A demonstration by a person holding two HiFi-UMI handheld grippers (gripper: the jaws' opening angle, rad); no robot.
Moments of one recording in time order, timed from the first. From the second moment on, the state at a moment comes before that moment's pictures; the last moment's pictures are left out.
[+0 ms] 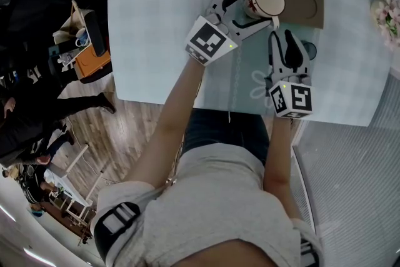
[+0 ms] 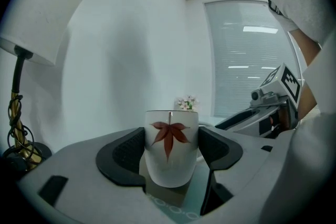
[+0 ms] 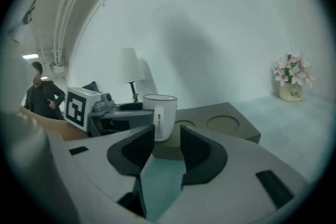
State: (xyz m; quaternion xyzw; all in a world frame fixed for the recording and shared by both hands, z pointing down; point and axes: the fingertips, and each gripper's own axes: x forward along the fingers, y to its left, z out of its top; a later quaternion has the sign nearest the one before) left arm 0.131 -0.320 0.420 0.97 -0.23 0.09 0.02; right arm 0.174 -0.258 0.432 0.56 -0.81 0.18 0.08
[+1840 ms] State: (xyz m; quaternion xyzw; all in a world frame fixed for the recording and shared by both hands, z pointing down) left arm 0.124 -0.304 0.407 0.99 -0.13 0.10 0.00; right arm 0.129 -0.262 0.396 0.47 -0.87 0.04 0.13
